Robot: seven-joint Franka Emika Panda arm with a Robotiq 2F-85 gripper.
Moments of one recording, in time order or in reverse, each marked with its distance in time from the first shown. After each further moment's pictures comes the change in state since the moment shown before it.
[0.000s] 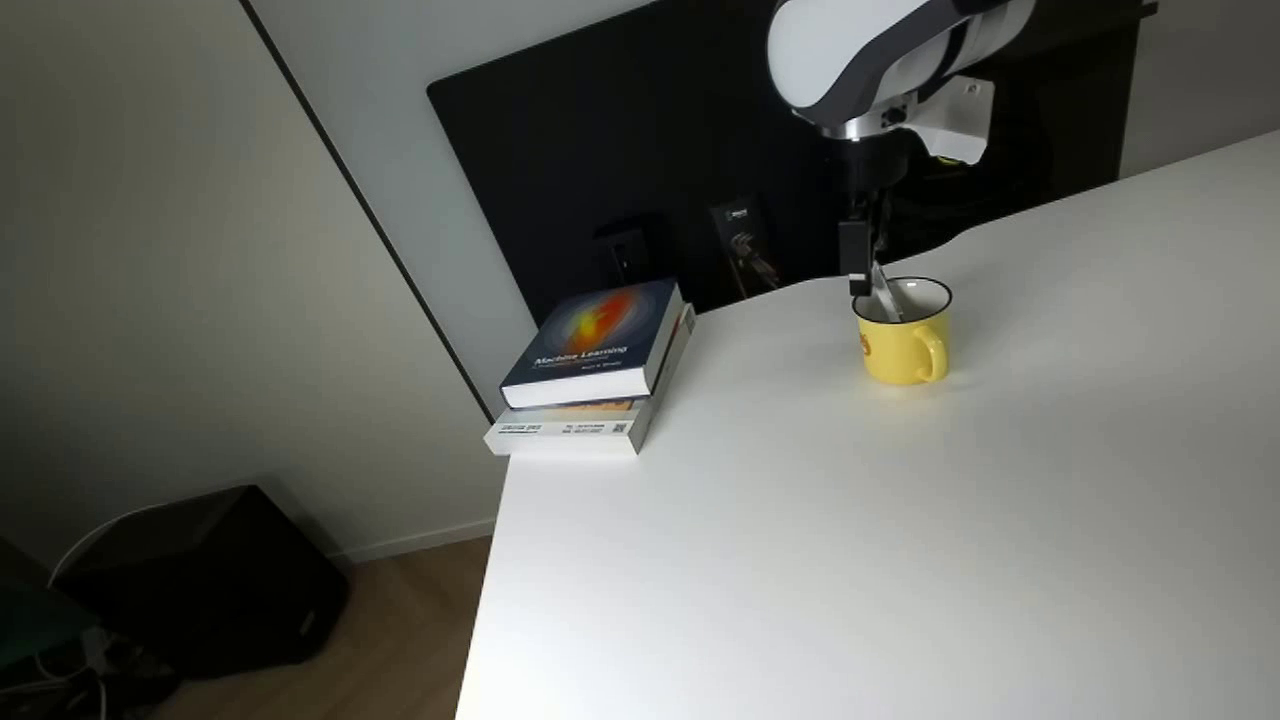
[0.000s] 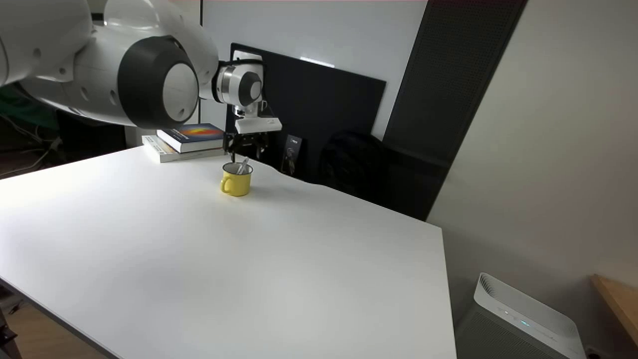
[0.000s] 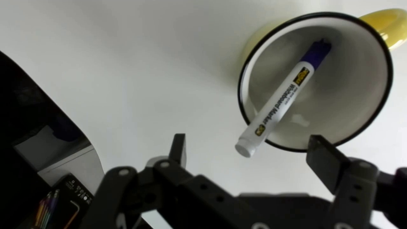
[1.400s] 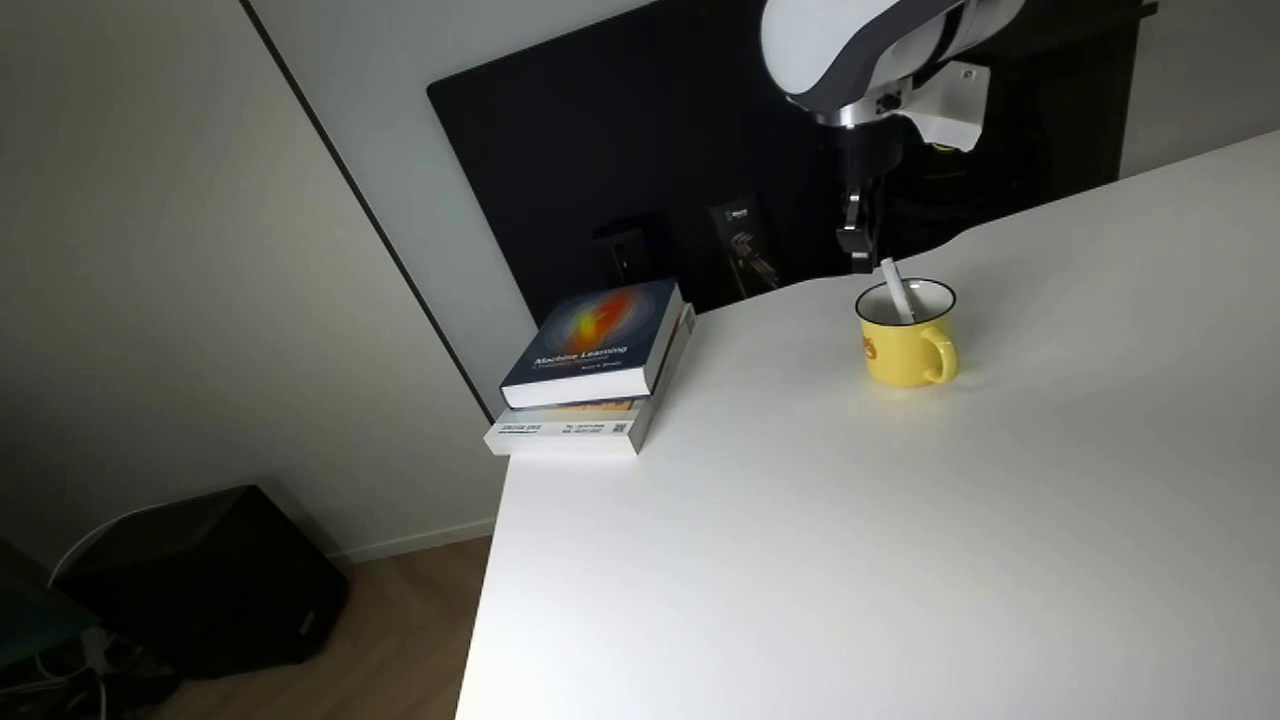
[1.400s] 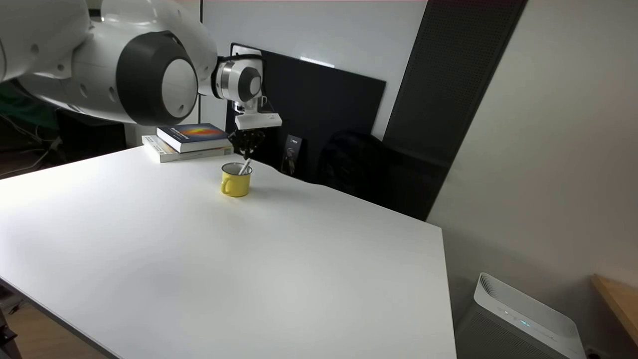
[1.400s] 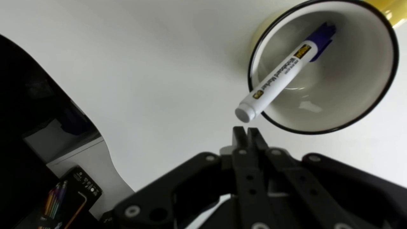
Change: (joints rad) arm 0.007 -0.011 -0.009 0.008 0.000 0.000 0.004
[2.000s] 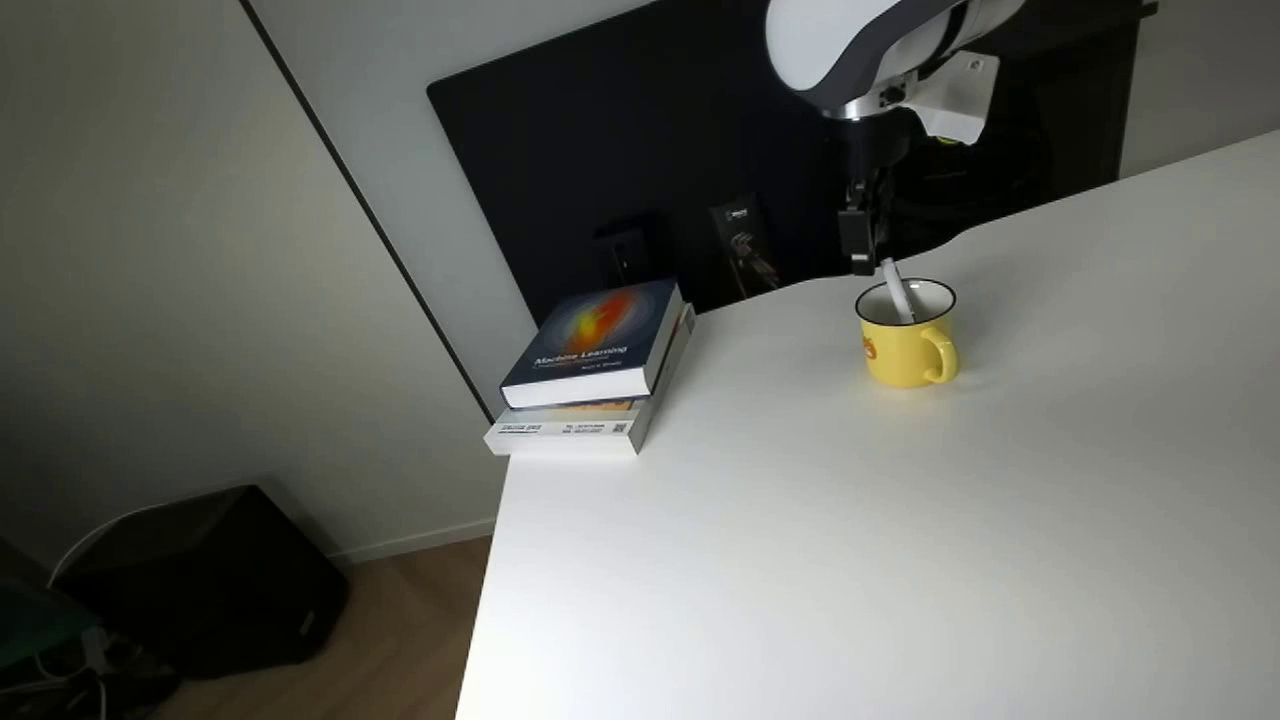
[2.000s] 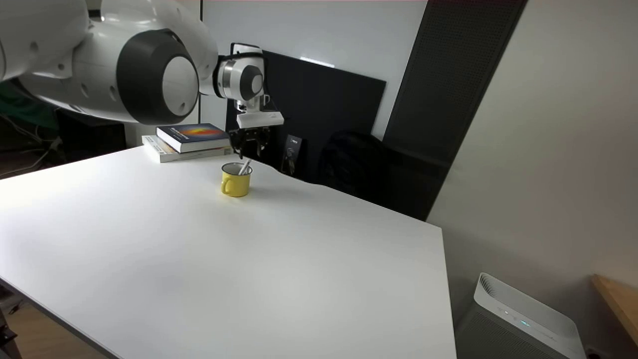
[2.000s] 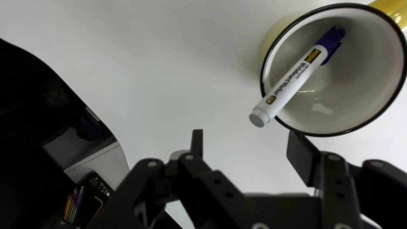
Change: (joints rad) arm 0.001 -0.001 -0.027 0.007 0.000 0.000 0.037
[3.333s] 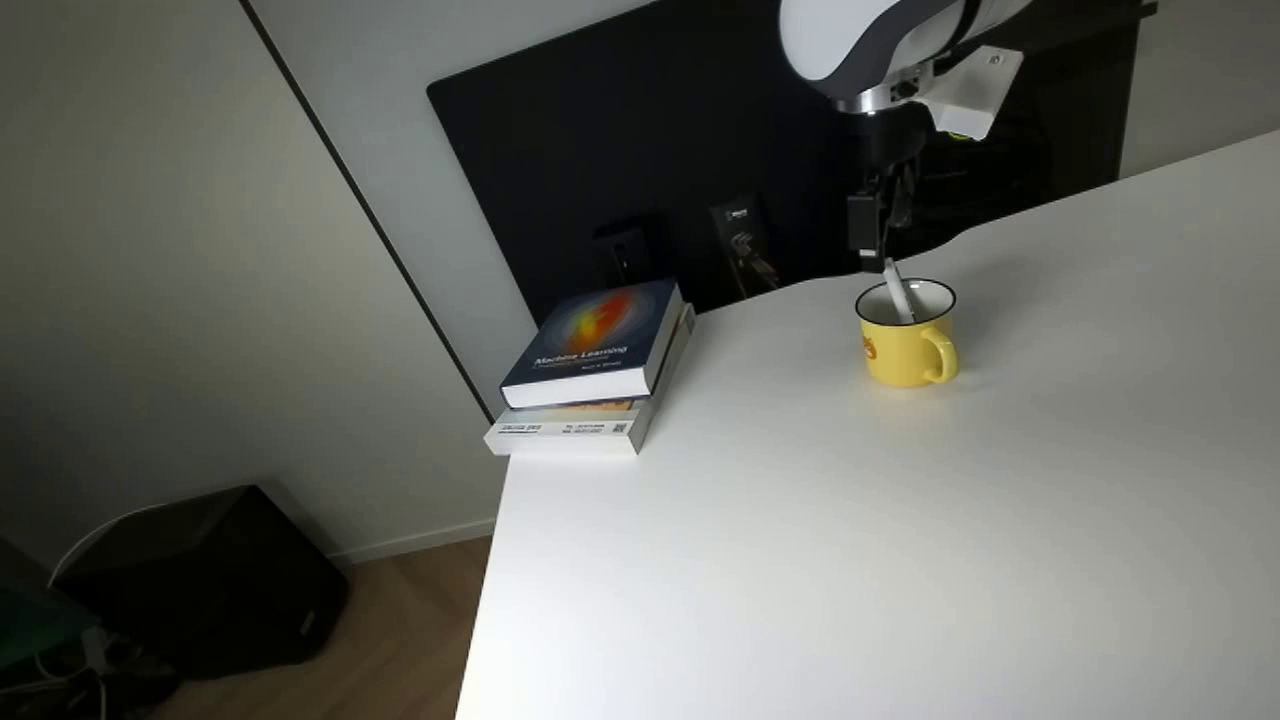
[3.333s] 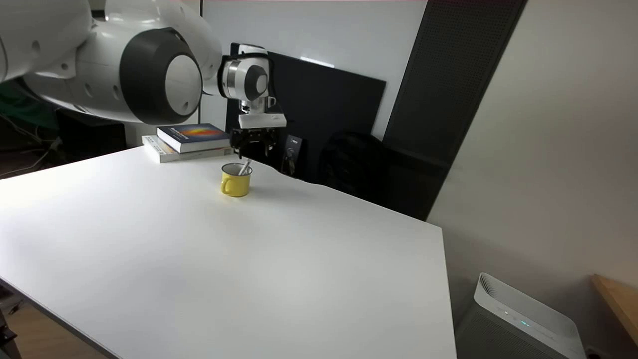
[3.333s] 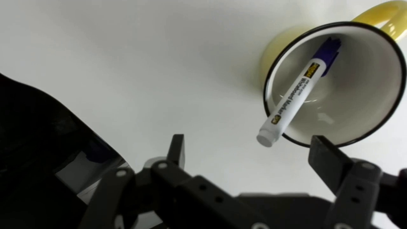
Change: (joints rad) arm -0.015 -0.003 -0.012 0.000 0.011 -0.035 0.080
